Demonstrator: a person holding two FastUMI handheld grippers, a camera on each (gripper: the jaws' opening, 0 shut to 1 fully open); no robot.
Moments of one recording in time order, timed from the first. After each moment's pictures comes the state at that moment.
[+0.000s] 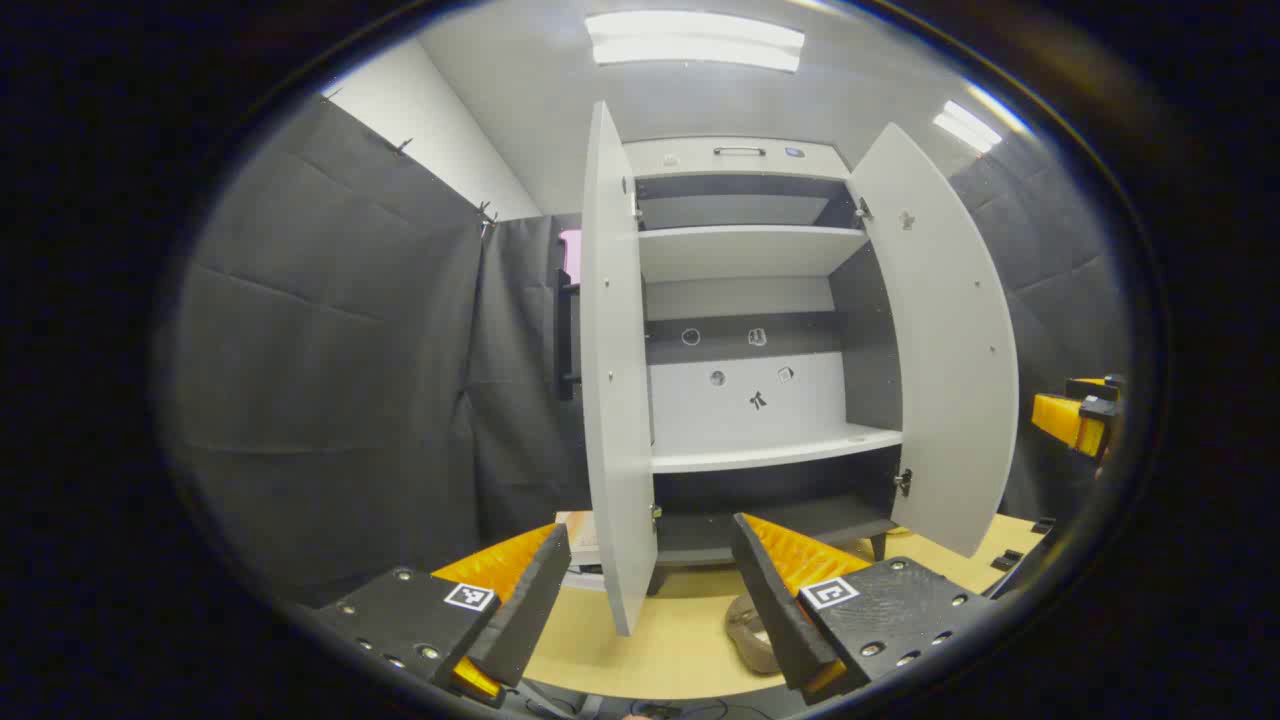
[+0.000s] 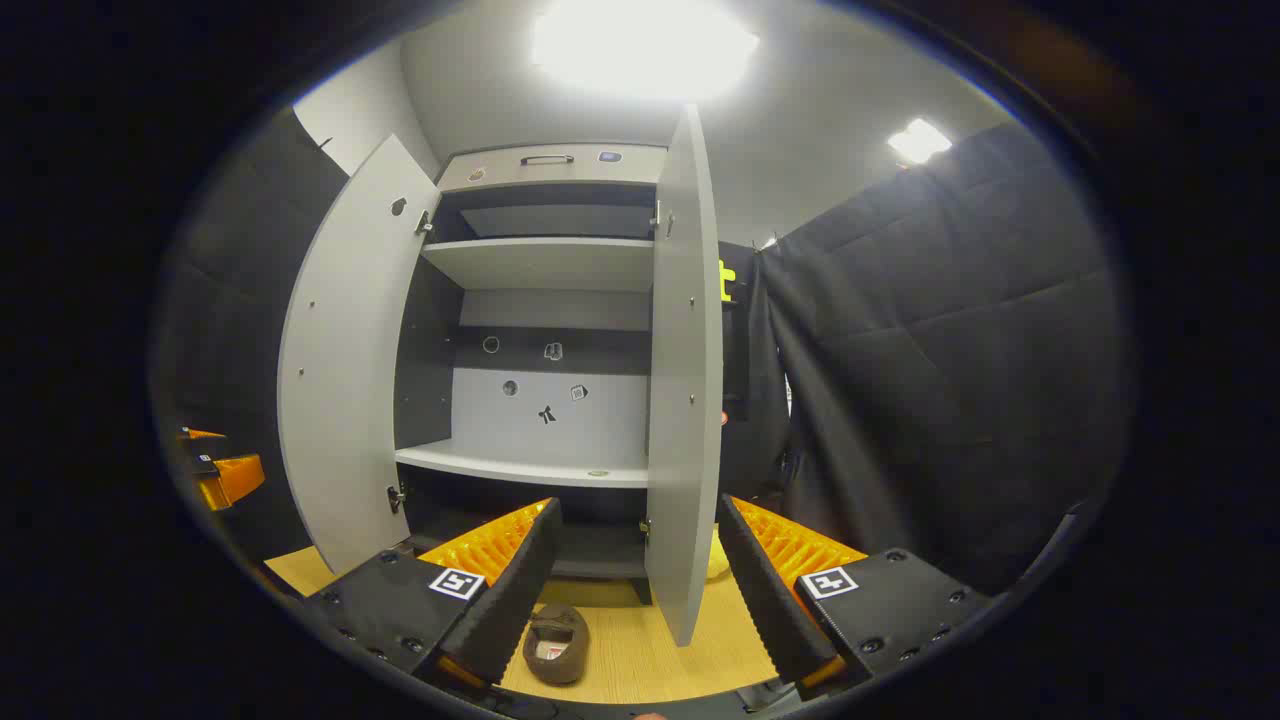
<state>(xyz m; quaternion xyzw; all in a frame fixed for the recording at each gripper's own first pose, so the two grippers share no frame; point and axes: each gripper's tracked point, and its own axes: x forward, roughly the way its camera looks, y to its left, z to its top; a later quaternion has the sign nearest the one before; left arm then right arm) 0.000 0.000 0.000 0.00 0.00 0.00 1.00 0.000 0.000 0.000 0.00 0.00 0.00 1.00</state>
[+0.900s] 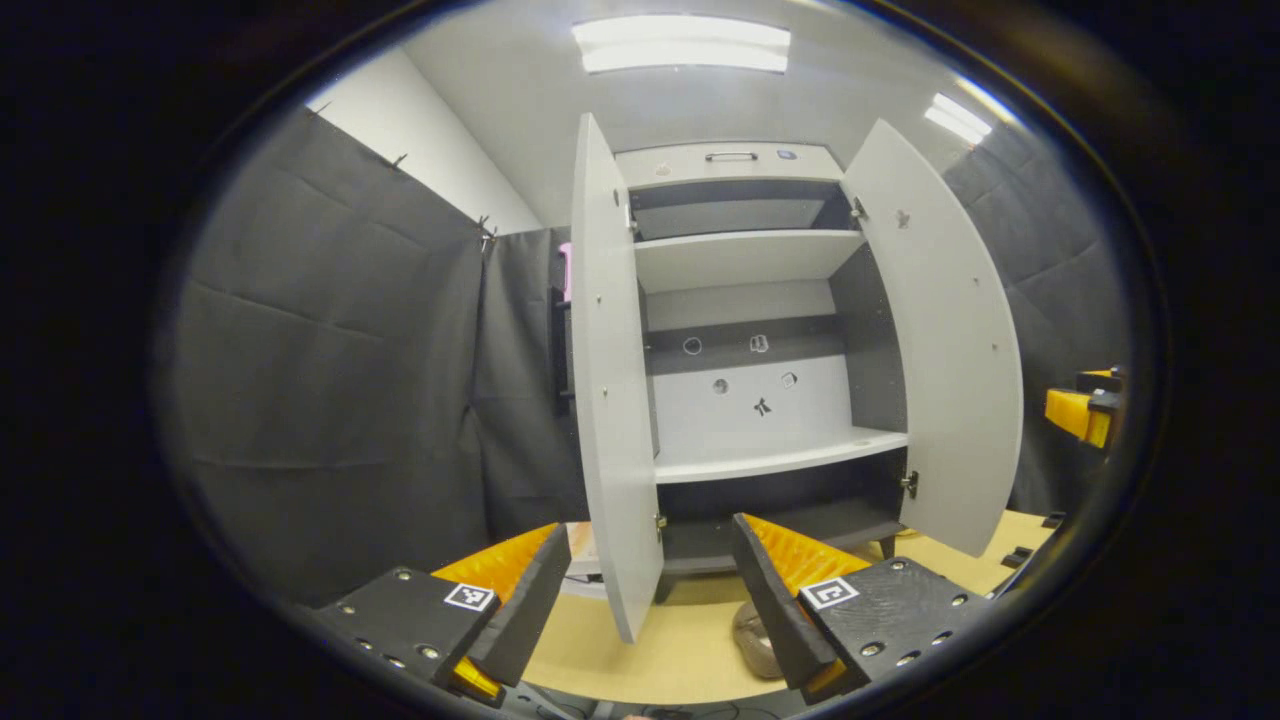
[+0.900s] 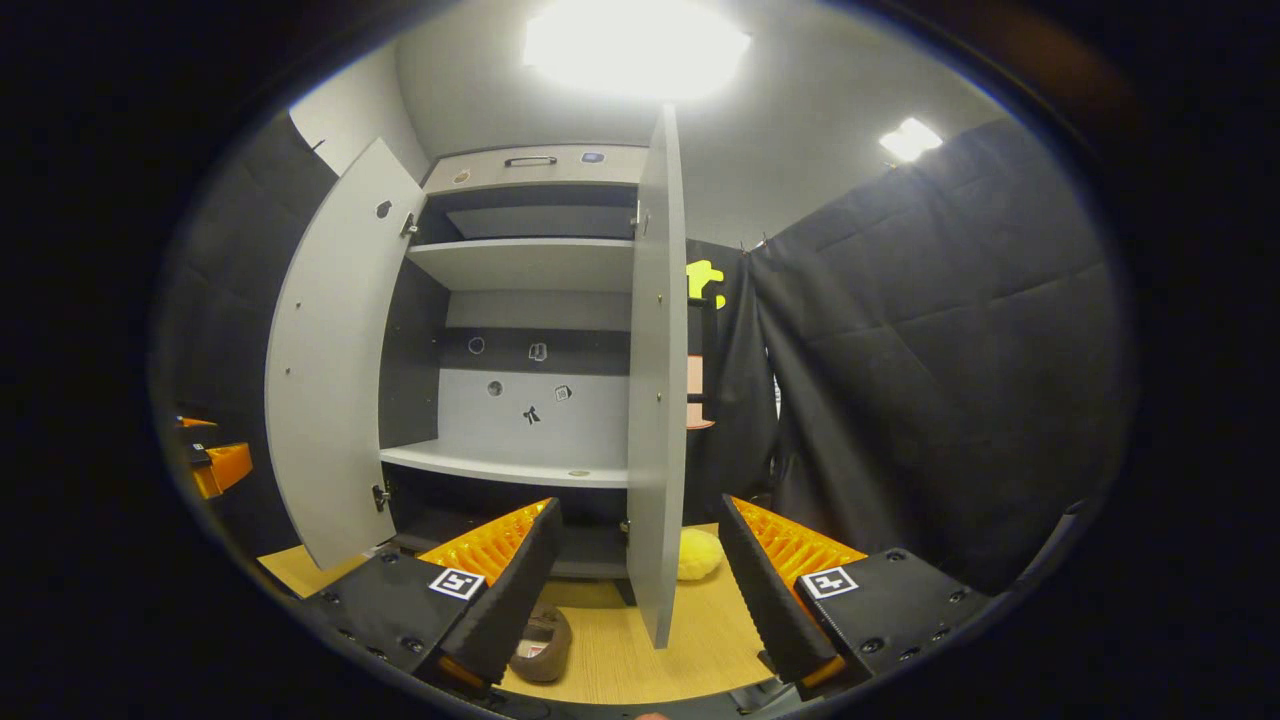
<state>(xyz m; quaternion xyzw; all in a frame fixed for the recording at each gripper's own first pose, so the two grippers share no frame) 0.004 -0.010 0.010 0.02 -0.01 0.01 1.00 0.007 -0.027 -0.004 0.00 0.00 -0.01 1.00</state>
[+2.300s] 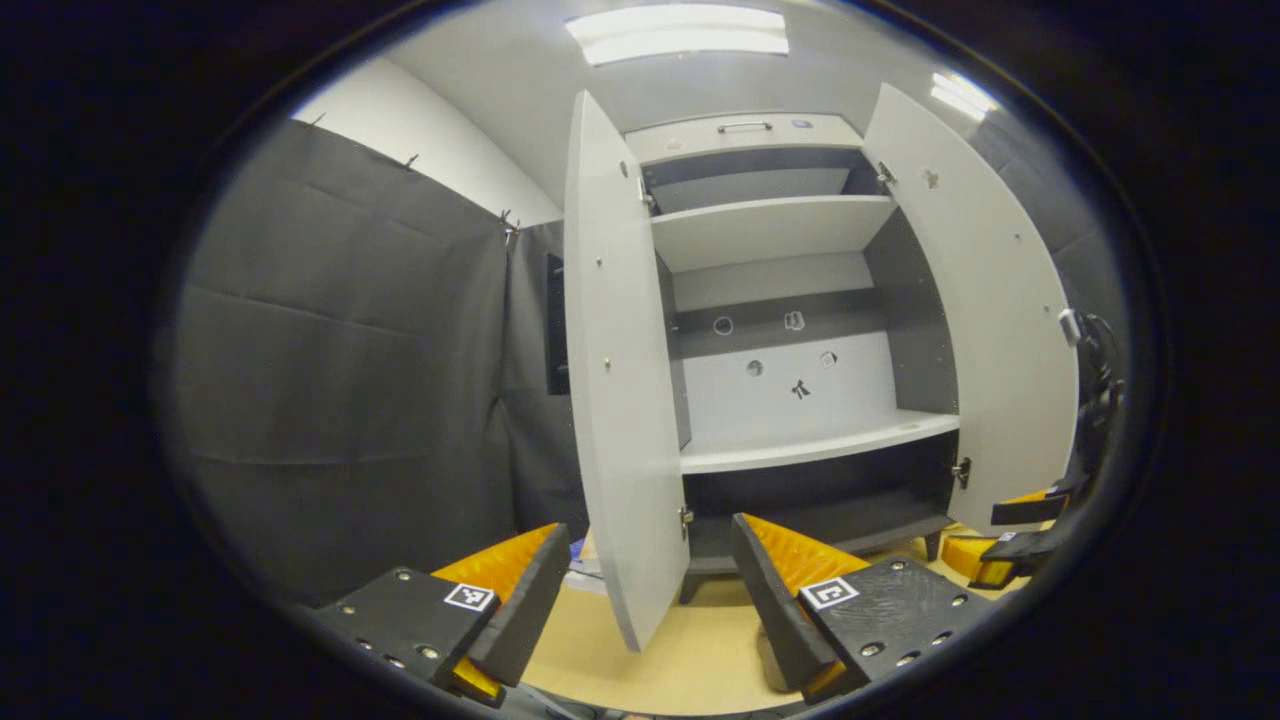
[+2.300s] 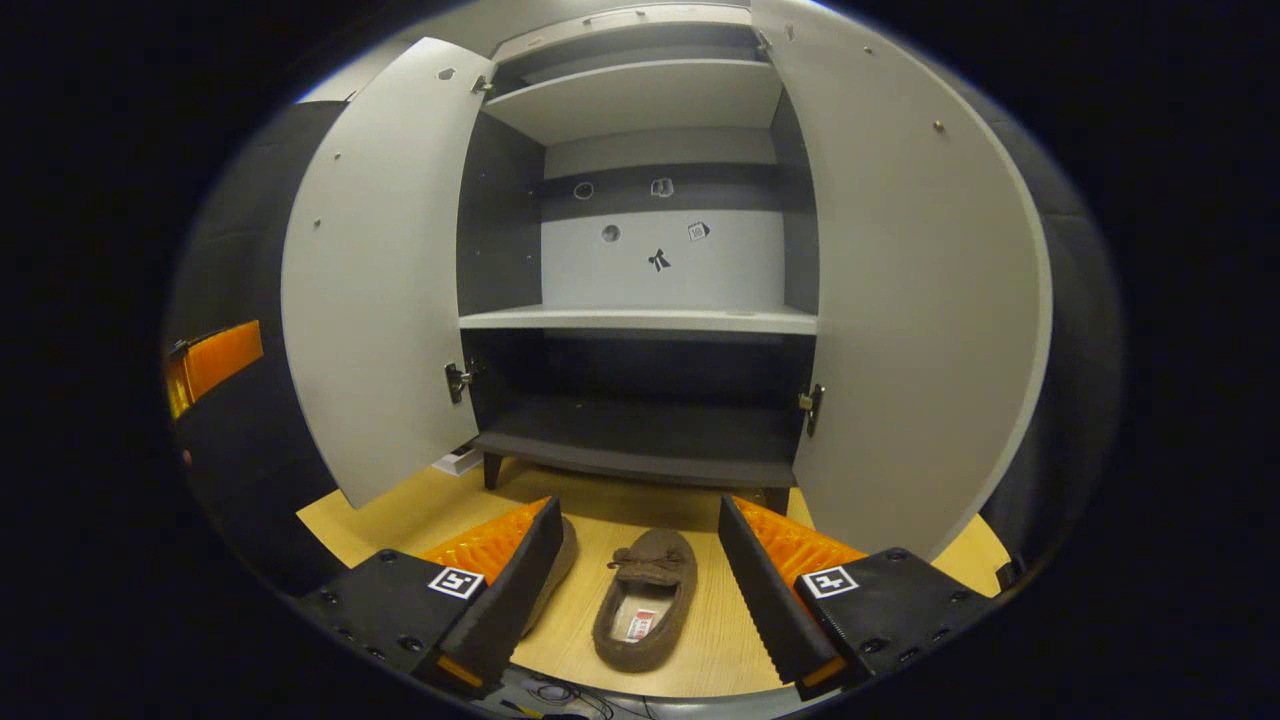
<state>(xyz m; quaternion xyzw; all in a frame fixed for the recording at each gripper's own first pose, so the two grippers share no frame) 0.050 -0.002 -0.021 0.03 0.01 0.08 1.00 0.105 0.123 -0.183 0.00 0.21 0.18 0.96</state>
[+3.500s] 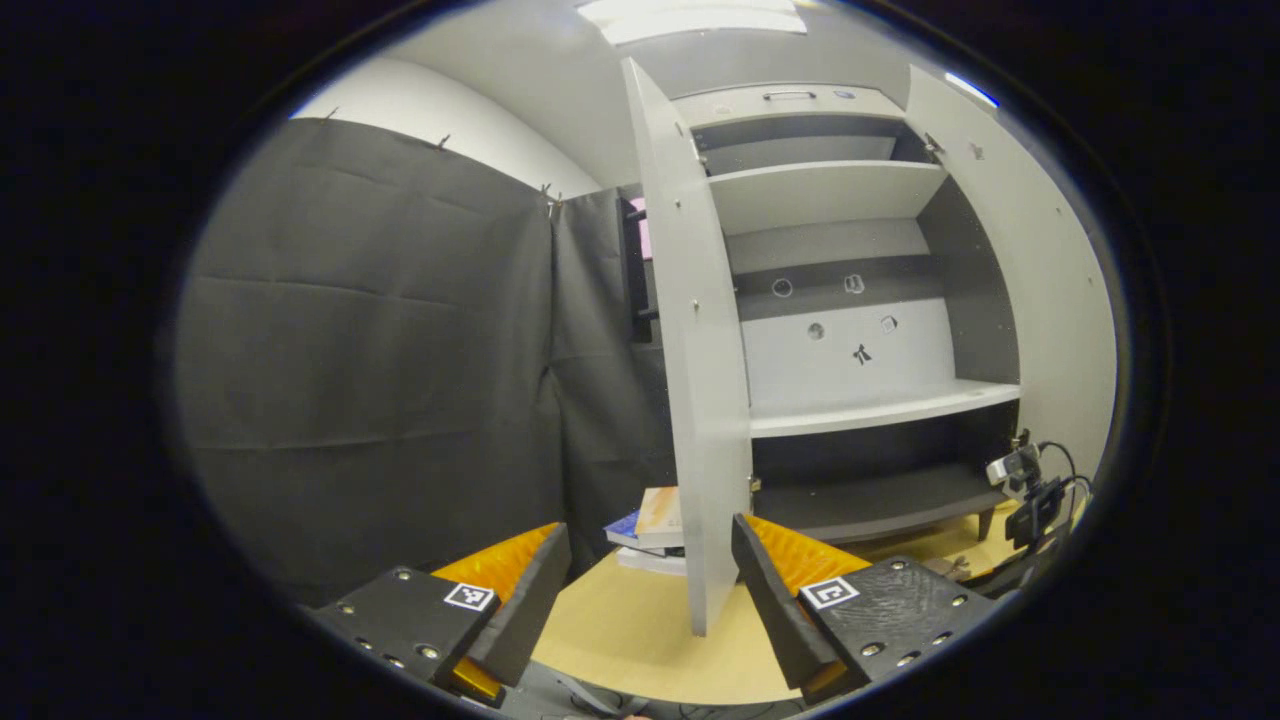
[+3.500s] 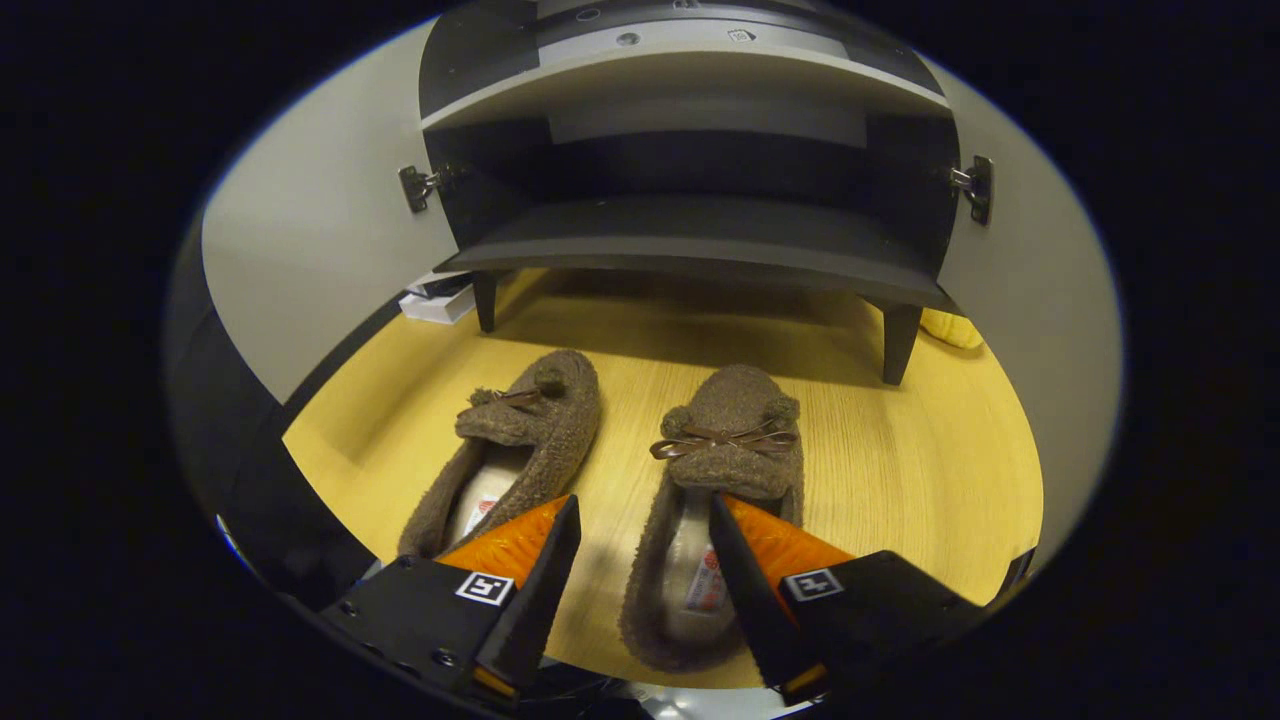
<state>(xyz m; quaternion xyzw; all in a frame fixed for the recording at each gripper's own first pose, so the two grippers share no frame) 0.052 0.052 -0.054 0.03 0.05 0.14 0.99 0.113 0.171 -0.353 -0.02 0.44 0.21 0.87</state>
